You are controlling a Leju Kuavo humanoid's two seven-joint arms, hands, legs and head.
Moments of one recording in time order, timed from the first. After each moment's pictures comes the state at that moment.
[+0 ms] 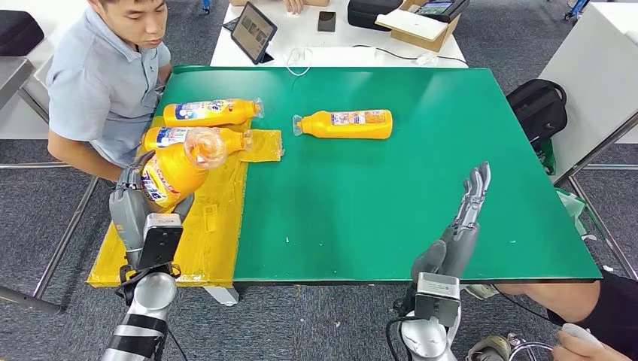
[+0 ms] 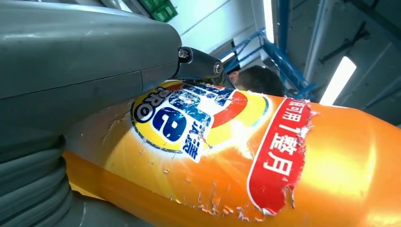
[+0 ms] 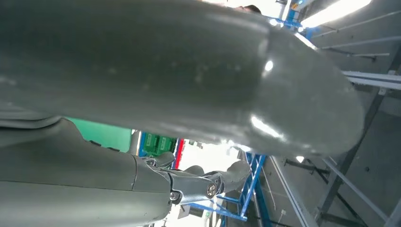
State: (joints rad) left arm -0.21 -0.15 -0.09 -1.36 -0.65 0.70 -0.54; right arm 0.02 0.15 0.16 -1.70 0.29 -0.70 -0.70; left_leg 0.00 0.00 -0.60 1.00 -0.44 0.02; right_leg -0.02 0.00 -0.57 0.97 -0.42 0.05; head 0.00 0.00
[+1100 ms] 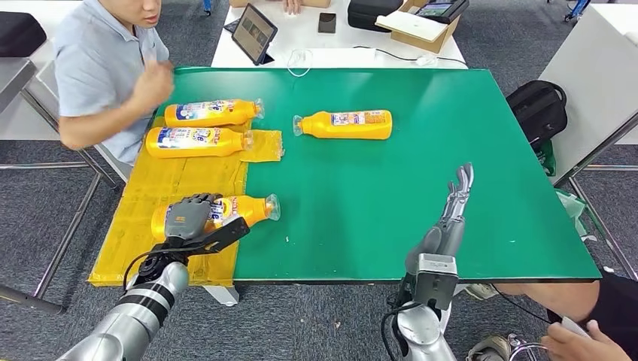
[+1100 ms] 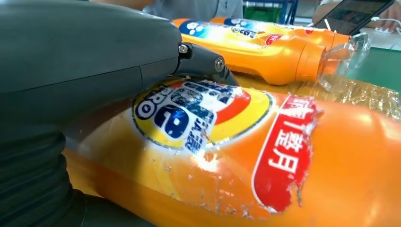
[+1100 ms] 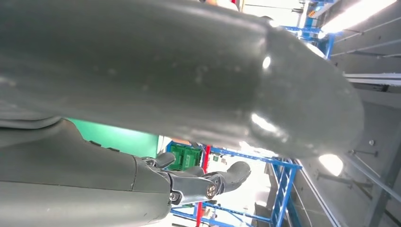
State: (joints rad) left arm -0.50 -0.05 -0.18 -0.65 -1.13 0.36 -0.22; right arm -0.04 0.13 0.18 -1.57 0.15 -0.67 -0.70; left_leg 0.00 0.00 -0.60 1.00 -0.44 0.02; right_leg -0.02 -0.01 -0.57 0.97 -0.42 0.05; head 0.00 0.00
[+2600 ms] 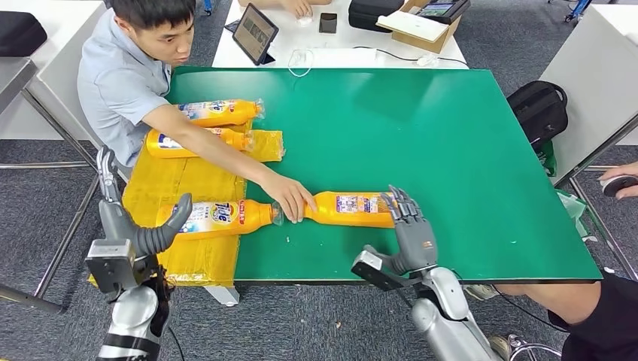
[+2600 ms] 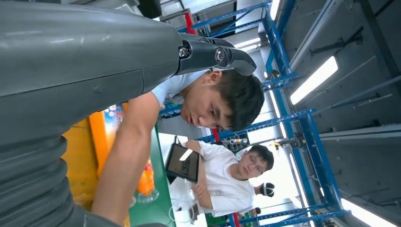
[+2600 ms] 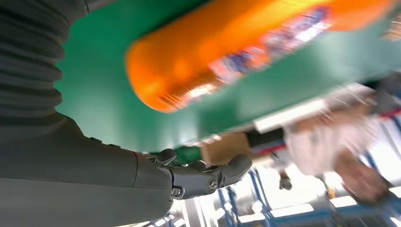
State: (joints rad) left arm -0.10 -0.13 -0.14 -1.55 -0.29 0.50 -0.65; right arm -0.22 -0.07 0.17 -1.02 0.92 -0.54 -0.42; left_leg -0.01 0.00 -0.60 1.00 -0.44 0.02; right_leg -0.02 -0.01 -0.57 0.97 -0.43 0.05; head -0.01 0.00
